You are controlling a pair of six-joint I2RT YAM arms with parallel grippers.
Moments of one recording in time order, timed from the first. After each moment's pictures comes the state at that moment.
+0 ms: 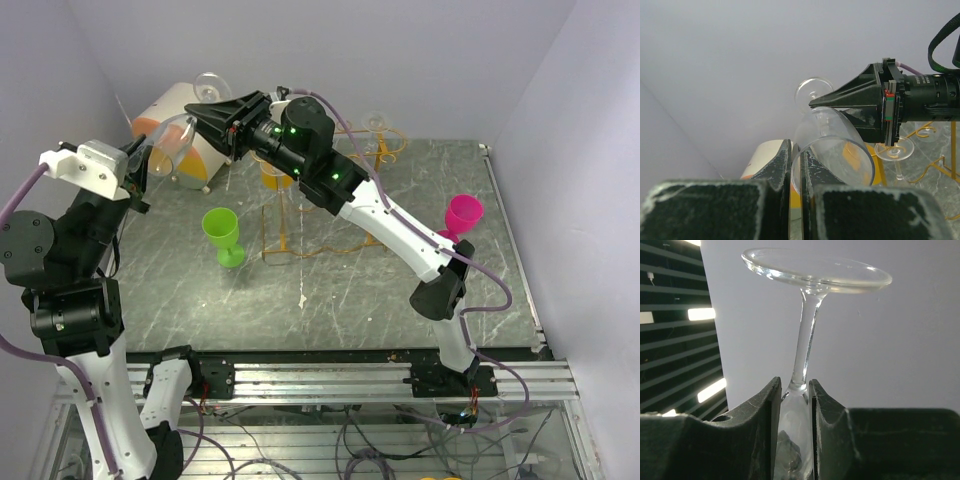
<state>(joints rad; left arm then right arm) 0.22 0.79 1.49 -0.34 0.57 0.16 0.96 2.07 2.34 -0.07 -0.10 1.71</state>
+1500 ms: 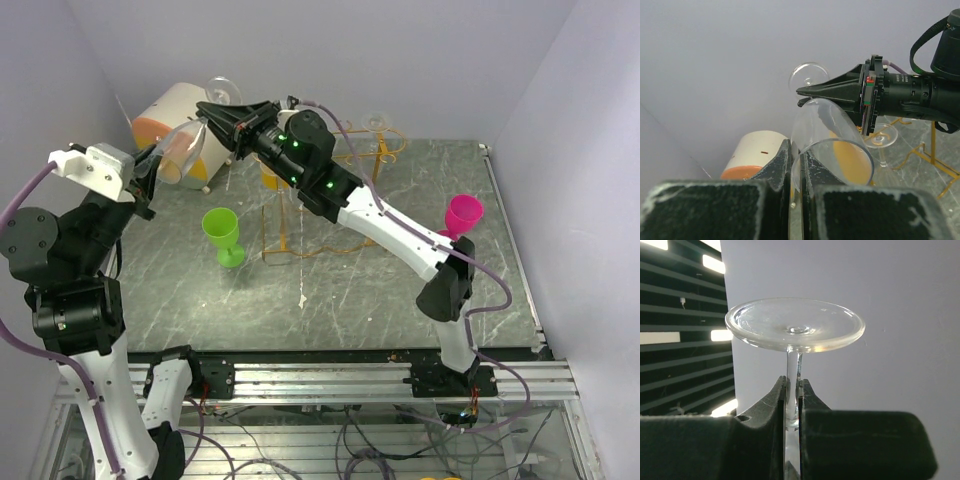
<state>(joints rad) 0.22 0.78 1.47 -0.38 0.63 0.15 0.94 2.05 2.17 0.14 0.02 1.74</state>
